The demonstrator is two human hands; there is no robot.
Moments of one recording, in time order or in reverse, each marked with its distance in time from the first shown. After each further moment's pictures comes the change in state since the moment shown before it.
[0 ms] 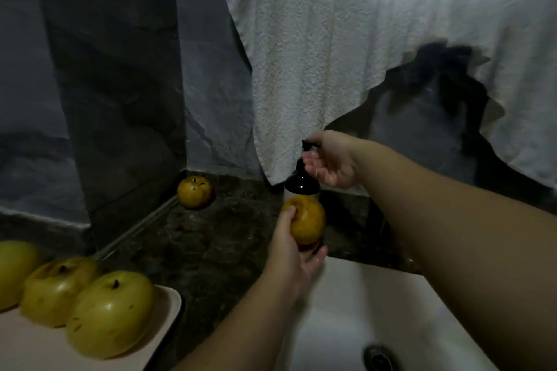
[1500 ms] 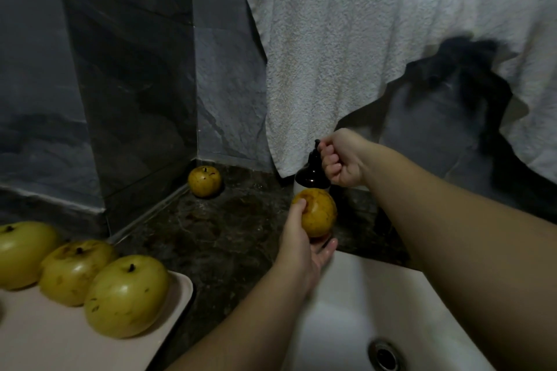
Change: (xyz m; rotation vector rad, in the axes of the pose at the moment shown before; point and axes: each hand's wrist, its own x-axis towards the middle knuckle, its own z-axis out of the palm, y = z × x) left_hand -0.001 0.000 0.002 -0.012 -0.035 0.007; right_hand 0.013 0.008 0.004 0.194 -0.071 -0.037
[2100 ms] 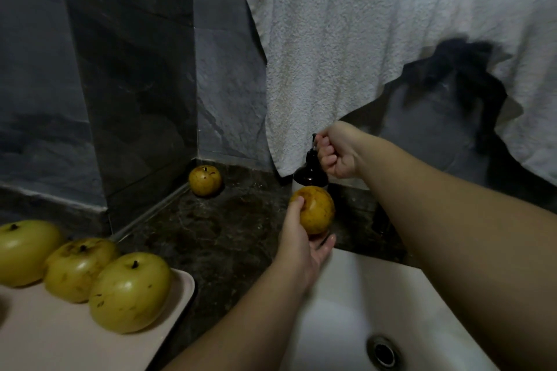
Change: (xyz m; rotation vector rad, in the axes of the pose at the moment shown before) left_hand -0.004 0.001 0.001 -0.023 -0.004 0.003; right_hand -0.001 -0.005 0.005 0.019 -0.008 -0.026
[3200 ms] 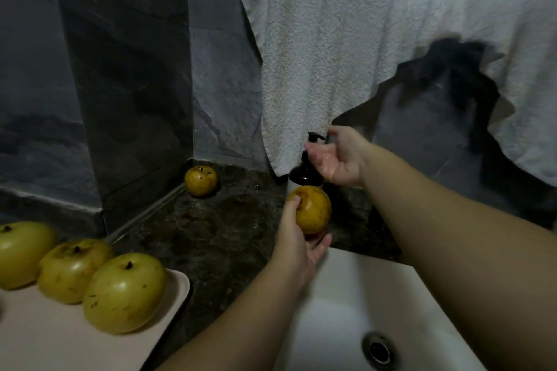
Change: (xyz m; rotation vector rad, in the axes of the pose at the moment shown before) left_hand 0.001 -0.002 0.001 0.025 0.023 0.001; right_hand -0.015 0.008 -0.006 0.239 -0.065 -0.001
